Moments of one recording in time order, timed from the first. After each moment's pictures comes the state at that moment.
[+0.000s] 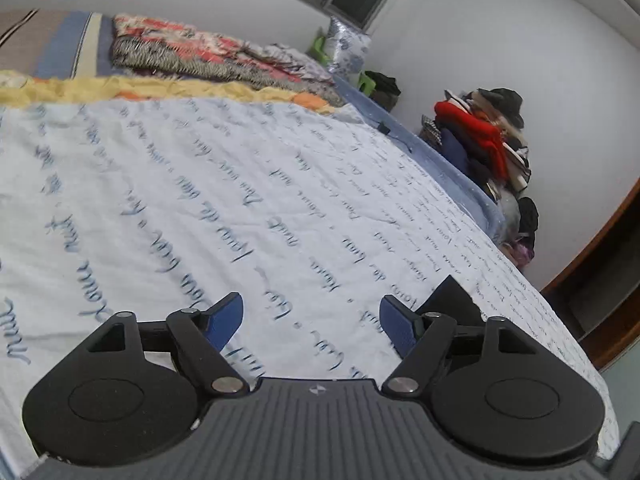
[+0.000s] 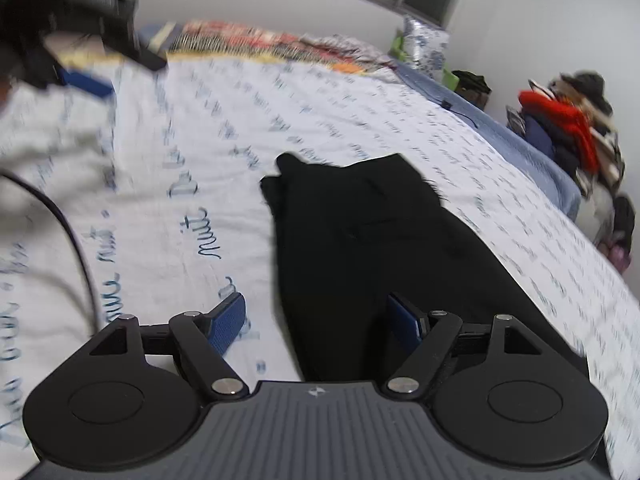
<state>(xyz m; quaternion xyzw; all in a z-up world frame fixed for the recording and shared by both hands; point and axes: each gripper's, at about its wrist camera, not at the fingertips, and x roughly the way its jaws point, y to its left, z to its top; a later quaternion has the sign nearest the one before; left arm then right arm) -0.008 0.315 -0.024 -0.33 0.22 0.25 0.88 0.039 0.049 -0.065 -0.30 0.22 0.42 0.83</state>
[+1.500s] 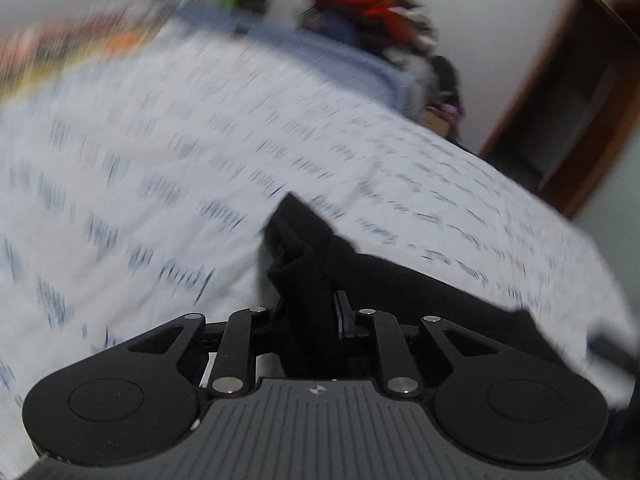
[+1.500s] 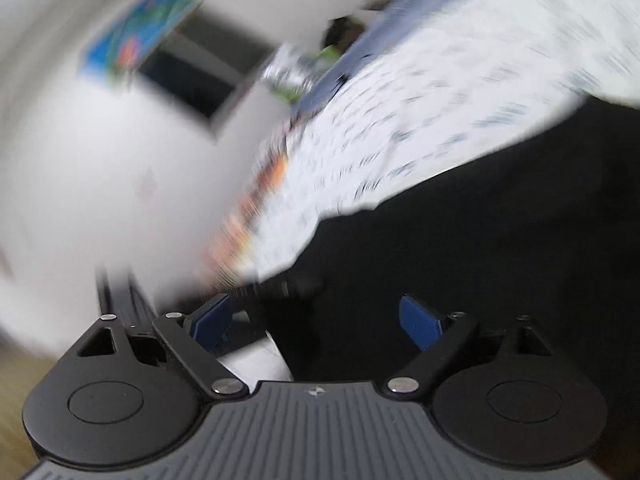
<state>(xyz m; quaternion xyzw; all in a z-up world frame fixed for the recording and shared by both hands) 0.199 0.189 -0.022 -0.14 0.34 0.08 0.93 0.180 -0.128 -0.063 0.44 0.41 0.40 0.70</state>
